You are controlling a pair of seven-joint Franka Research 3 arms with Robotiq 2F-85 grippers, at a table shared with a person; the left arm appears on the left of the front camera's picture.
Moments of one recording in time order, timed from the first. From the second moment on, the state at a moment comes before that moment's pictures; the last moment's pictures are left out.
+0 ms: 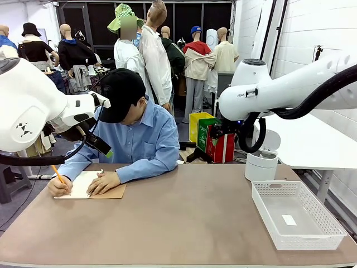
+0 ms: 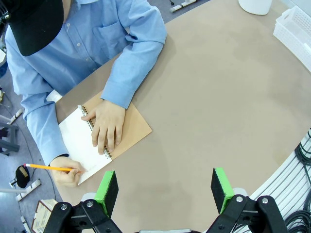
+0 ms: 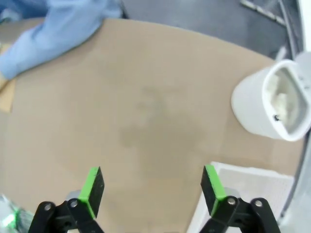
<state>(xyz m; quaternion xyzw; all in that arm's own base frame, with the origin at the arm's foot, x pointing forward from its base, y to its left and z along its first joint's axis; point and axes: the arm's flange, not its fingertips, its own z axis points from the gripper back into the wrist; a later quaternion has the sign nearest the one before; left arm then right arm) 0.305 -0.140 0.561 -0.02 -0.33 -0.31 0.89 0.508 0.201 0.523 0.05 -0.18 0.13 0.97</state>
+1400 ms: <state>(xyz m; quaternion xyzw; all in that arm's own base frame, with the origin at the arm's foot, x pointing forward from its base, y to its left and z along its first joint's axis) 0.305 -0.140 0.561 -0.02 -0.33 -0.31 0.89 0.439 0.264 0.548 0.10 -0.20 0.32 0.92</state>
